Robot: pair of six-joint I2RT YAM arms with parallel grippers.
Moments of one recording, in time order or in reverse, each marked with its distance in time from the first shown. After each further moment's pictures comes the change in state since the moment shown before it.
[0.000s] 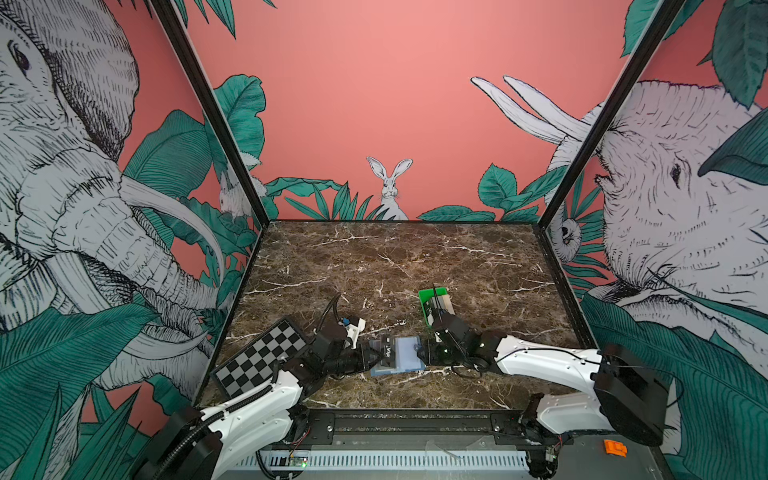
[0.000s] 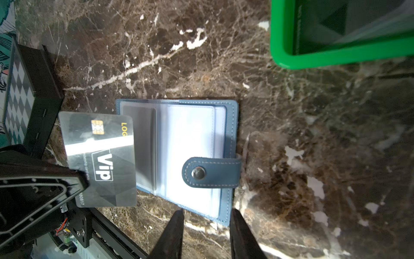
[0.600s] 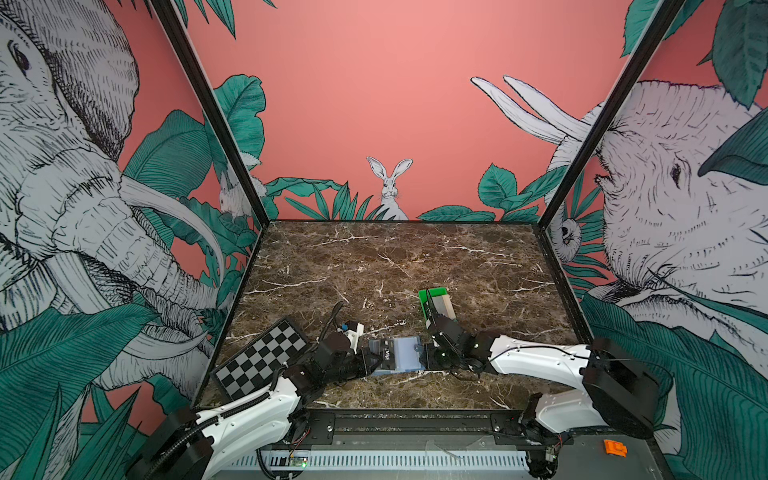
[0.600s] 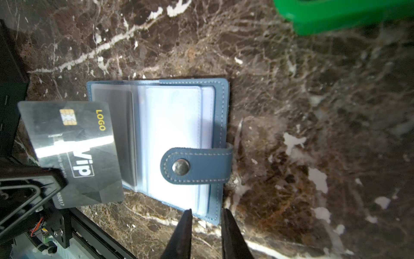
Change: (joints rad) left arm -0.090 -0.050 -0.052 0.031 -0.148 -0.099; right arm 0.014 0.054 0.002 -0.022 0.002 -0.005
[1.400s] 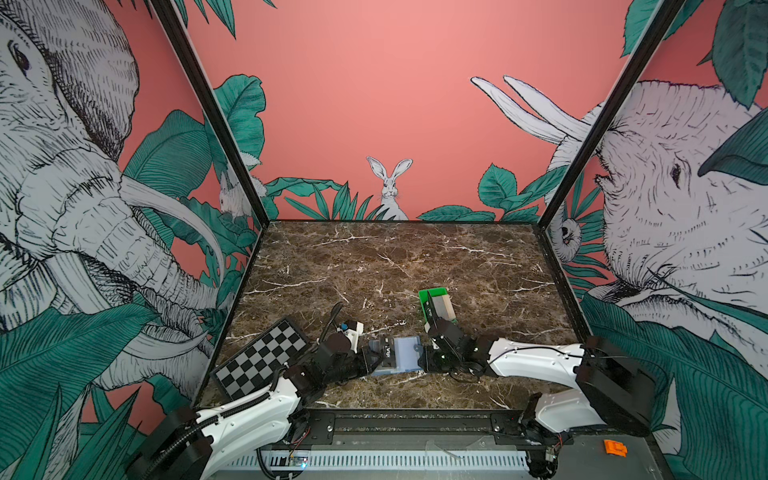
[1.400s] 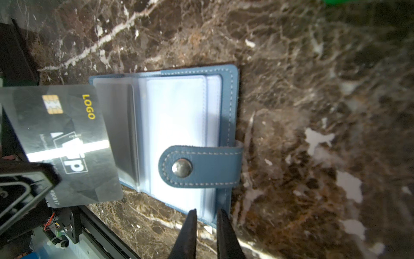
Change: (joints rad) left arm -0.022 0.002 -0.004 0.041 -0.041 -0.029; right arm 0.003 0.014 -0.050 0.113 -0.050 0.035
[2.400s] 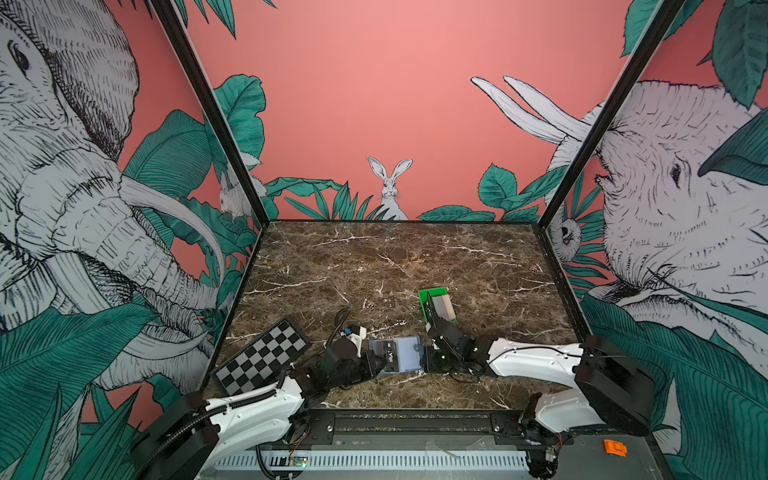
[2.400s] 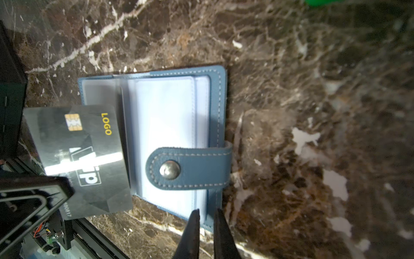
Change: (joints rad) left arm -0.088 0.066 -0.019 0.074 -0.090 -0.092; right arm 0.001 0.012 0.001 -0.025 0.027 -0.001
